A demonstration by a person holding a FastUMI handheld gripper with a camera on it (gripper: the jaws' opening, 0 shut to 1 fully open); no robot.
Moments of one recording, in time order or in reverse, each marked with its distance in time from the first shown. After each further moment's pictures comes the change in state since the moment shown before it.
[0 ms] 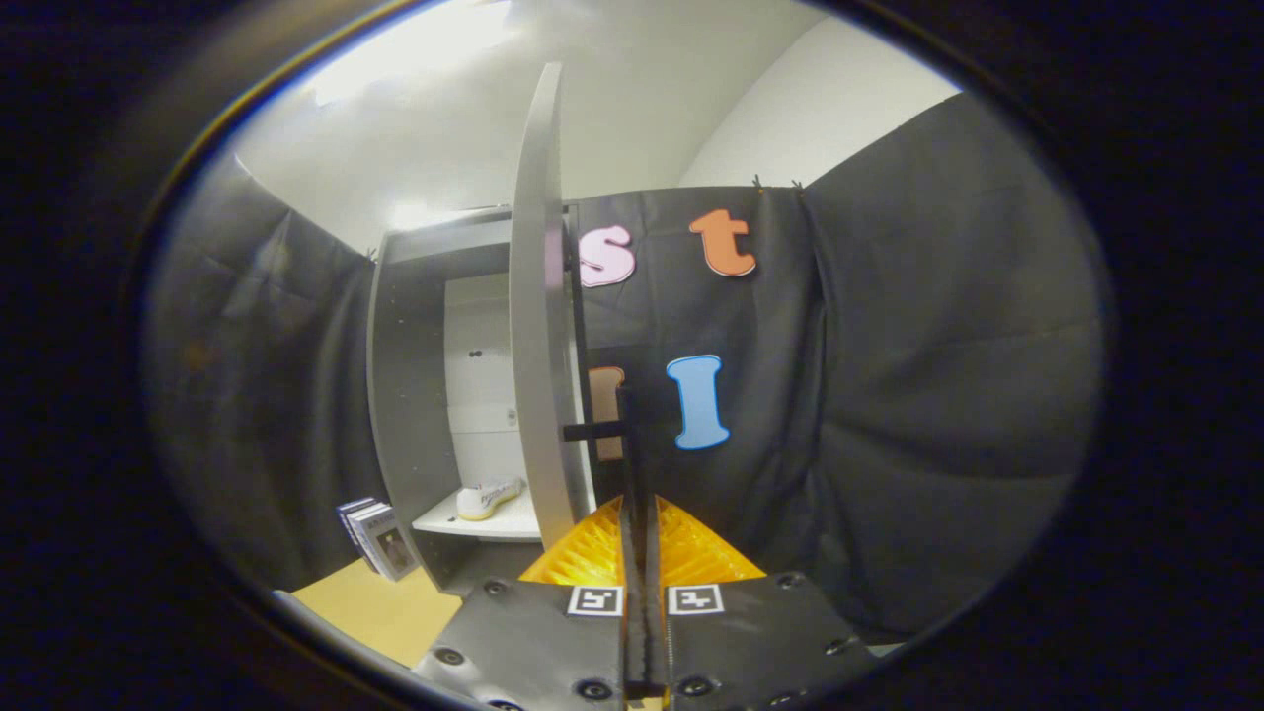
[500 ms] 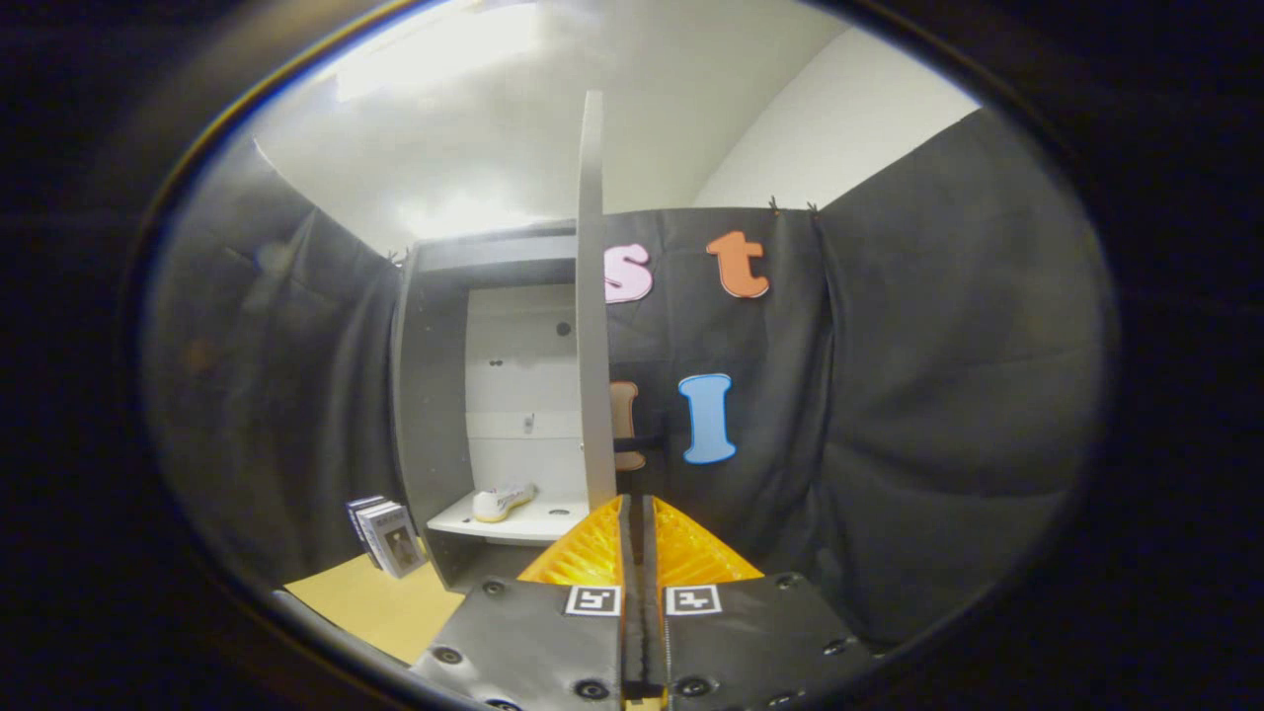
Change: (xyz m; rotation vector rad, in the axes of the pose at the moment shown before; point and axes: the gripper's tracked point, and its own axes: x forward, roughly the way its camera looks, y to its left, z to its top) arm -0.034 0.019 0.019 -0.046 -0.046 0.030
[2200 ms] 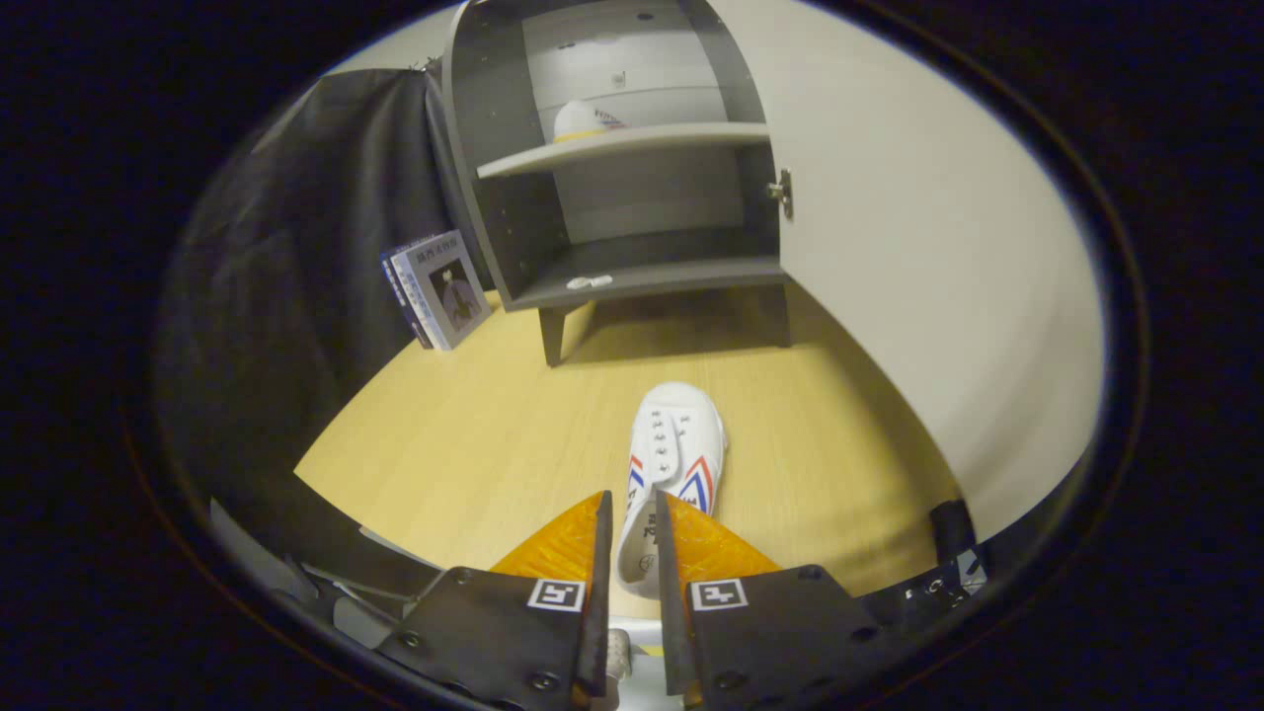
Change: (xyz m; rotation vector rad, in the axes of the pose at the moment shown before) arm -0.018 0.163 -0.470 0.033 0.820 0.203
